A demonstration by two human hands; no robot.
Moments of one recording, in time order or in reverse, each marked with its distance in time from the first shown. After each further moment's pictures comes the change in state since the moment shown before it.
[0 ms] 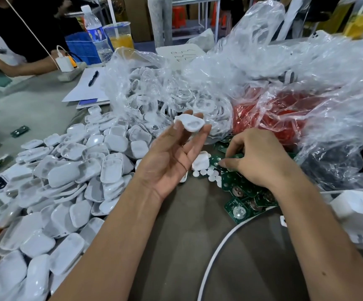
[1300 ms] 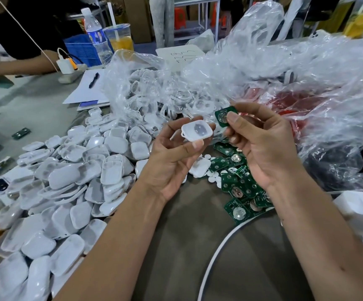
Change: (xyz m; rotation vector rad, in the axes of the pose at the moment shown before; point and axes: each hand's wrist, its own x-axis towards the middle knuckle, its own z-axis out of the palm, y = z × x) left_hand -0.001 -0.012 -0.001 0.187 -0.118 0.166; right_hand -0.001 -0.009 0.003 1.506 0.202 -0.092
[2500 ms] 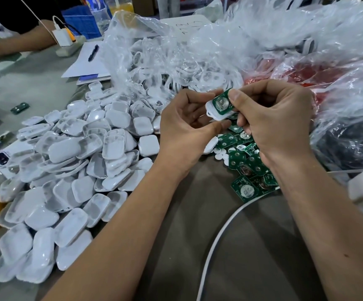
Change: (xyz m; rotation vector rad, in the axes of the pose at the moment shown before) left_hand -0.003 -0.013 0.008 0.636 0.097 0.277; right_hand -0.001 0.015 0.005 -0.495 0.099 -0.316
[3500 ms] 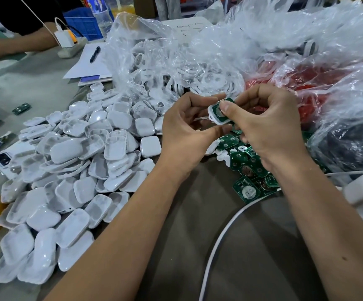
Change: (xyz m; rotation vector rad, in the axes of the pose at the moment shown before) left_hand -0.001 0.001 0.000 0.055 -0.012 0.033; right_hand 0.002 0.012 0.001 -0.178 -0.064 0.068
